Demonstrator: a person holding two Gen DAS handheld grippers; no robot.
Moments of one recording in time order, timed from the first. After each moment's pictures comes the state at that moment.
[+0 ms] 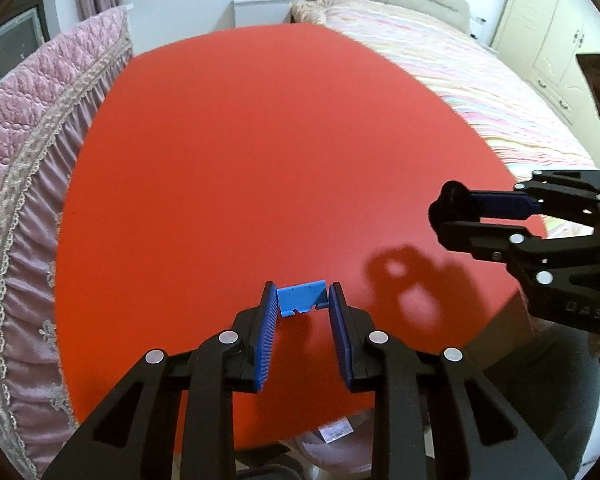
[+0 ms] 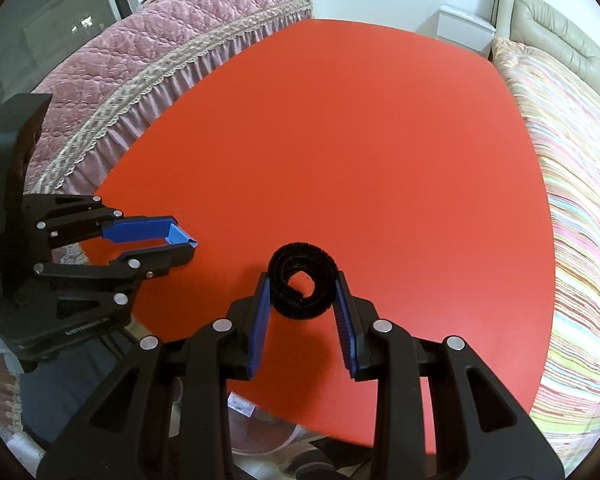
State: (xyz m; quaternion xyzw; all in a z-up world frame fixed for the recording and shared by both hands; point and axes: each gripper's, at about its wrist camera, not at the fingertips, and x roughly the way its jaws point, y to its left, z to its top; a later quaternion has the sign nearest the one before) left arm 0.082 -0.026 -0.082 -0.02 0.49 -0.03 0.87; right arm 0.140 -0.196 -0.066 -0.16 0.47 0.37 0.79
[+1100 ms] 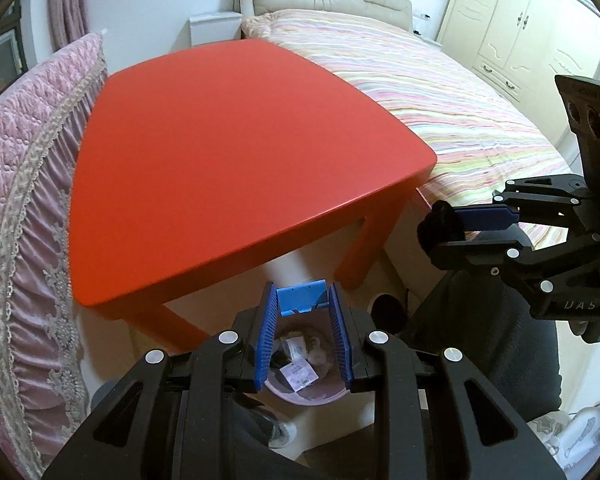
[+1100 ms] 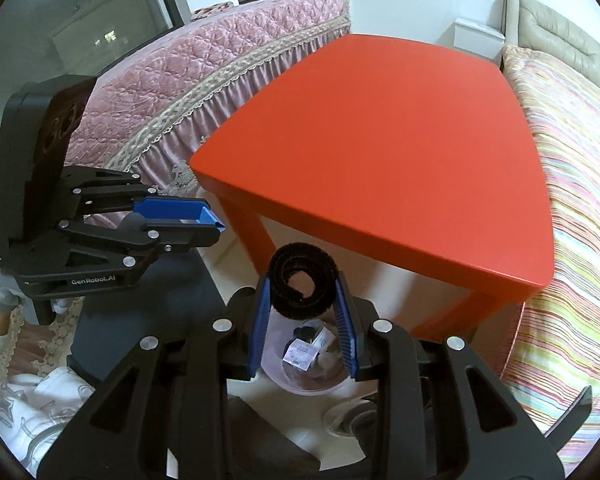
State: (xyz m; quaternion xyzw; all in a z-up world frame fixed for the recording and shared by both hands) left arm -0.056 -0.060 -0.046 -0.01 0.48 -0.11 0.87; right arm -0.015 -0.258 -0.033 -0.13 0.45 0.41 0.78
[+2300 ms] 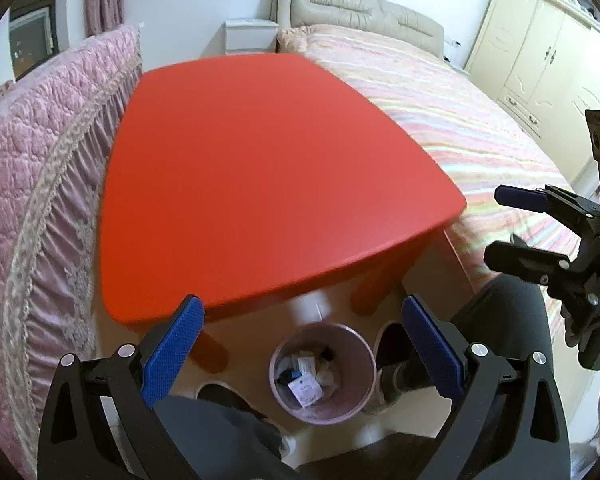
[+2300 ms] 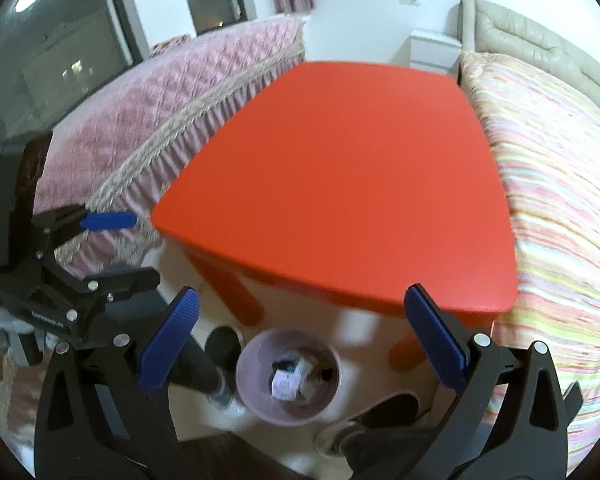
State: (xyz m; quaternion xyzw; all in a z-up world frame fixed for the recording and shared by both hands) left arm -0.033 -0.024 -0.023 -0.05 0.45 -0.06 0.89; right arm 0.030 -0.257 0.001 -0.09 0.42 0.34 0.84
